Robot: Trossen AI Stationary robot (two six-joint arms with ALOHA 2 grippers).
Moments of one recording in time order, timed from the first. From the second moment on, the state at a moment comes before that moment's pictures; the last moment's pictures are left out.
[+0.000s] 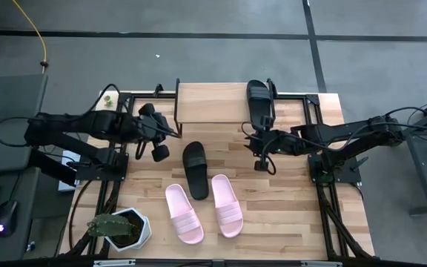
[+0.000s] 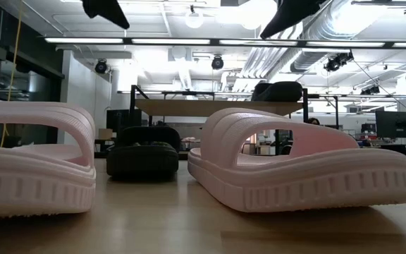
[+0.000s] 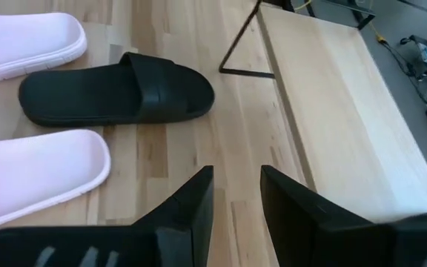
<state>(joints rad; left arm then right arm) 0.05 1.09 1.18 -0.94 -0.44 -0.21 0.14 1.25 1.13 -0.62 0.42 -0.07</state>
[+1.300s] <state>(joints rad) -0.18 1.38 0.90 -0.55 -0.36 -0.29 0.14 1.33 1.13 -0.60 0.41 -0.05</state>
